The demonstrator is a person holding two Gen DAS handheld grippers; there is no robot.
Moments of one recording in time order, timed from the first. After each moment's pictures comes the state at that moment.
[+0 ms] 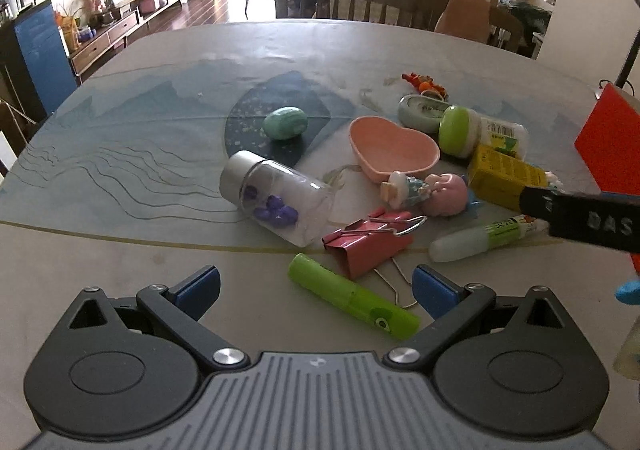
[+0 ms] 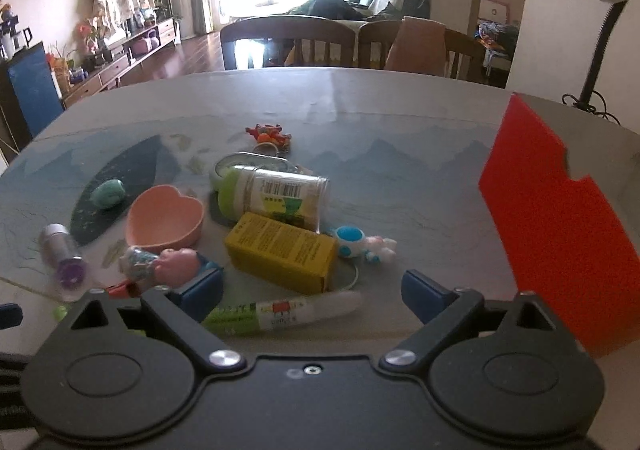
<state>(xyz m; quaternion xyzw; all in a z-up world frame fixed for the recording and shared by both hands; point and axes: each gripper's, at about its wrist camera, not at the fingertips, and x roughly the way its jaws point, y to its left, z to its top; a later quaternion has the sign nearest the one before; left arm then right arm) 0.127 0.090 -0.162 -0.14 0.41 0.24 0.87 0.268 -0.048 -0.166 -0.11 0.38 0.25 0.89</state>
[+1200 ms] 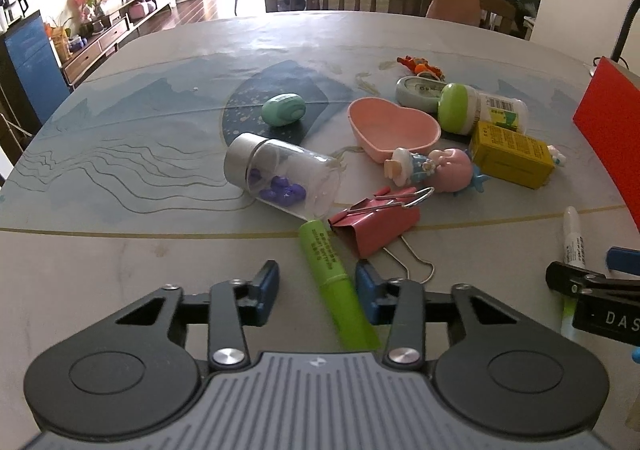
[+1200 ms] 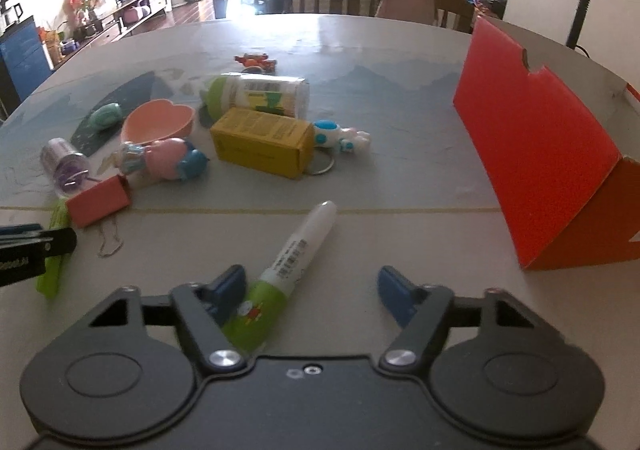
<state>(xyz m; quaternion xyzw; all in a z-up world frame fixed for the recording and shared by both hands) 0.122 0.090 -0.170 -0.12 0.43 0.23 0.87 0.222 -0.088 -0.182 -0.12 0.43 0.25 0.86</state>
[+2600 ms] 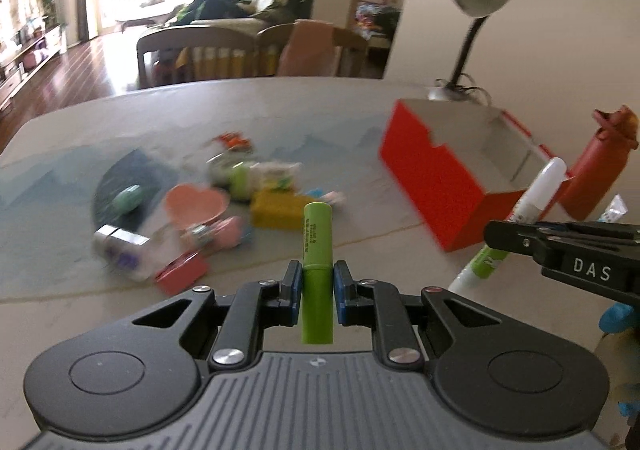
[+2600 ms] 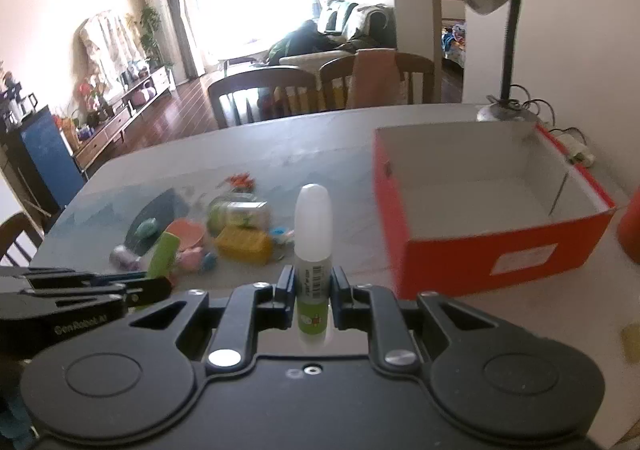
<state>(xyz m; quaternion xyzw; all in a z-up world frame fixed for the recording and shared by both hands) 0.121 -0.017 -0.052 -0.11 0.37 0.06 0.92 0.213 -0.212 -0.040 -0.01 0.36 0.25 0.90</state>
